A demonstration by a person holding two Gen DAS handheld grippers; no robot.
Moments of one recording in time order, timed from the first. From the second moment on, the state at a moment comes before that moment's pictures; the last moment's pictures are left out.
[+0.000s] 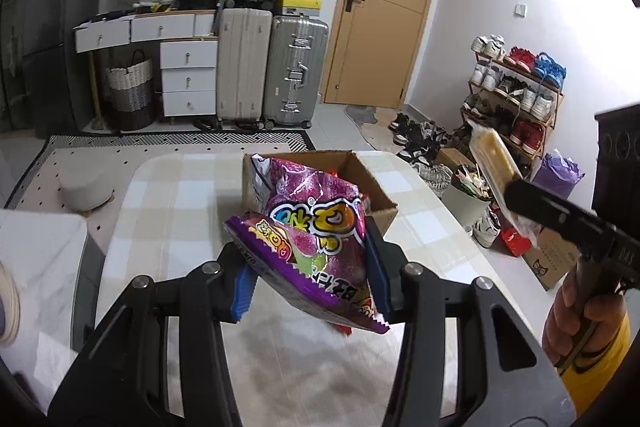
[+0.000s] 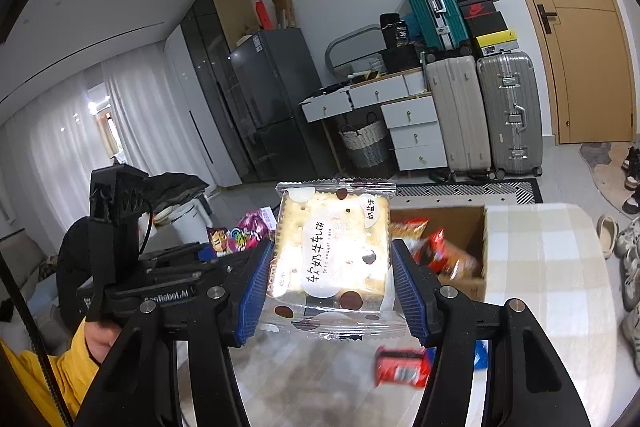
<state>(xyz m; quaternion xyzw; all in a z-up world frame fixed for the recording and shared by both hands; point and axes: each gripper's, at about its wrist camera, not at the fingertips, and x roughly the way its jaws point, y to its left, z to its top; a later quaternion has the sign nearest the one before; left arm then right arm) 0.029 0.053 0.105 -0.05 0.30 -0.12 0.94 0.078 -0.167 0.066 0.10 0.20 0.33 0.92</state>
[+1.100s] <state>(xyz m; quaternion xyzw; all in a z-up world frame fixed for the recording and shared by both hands) 0.382 -0.001 0.003 -0.04 0.42 -0.15 0.89 0.327 -0.151 0.006 0.10 0.35 0.28 0.89</state>
